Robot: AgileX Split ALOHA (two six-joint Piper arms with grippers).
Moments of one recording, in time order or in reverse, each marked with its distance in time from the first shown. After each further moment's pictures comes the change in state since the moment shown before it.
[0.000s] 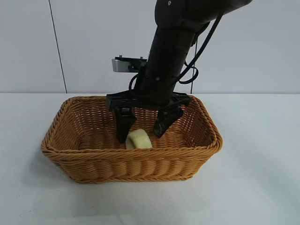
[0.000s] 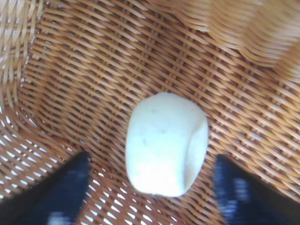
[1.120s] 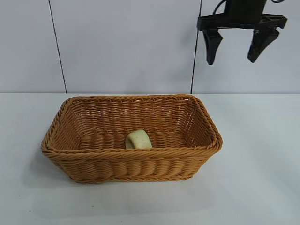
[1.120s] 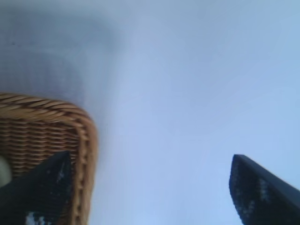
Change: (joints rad) left arm 0.000 0.000 0.000 0.001 0.000 0.000; right arm -0.389 -0.056 -0.329 -0.278 0.318 0.182
